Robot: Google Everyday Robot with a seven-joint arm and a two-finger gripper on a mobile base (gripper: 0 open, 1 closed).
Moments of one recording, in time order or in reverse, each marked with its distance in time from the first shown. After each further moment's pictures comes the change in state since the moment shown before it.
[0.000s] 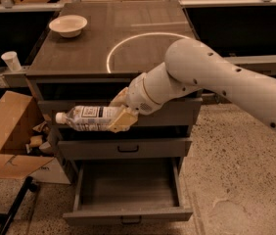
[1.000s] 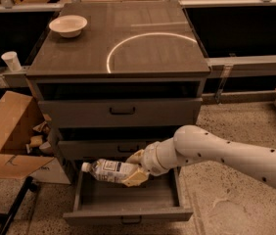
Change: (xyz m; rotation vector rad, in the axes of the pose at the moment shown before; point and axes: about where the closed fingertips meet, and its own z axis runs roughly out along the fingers) arm 0.176 0.081 0.117 -0.047 -0.007 0.231
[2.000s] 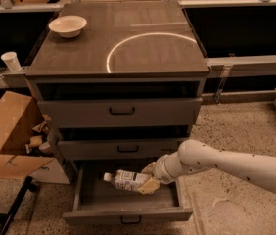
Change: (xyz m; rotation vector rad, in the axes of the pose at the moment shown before) arm 0.123 -0.041 0.055 -0.011 0.099 0.086
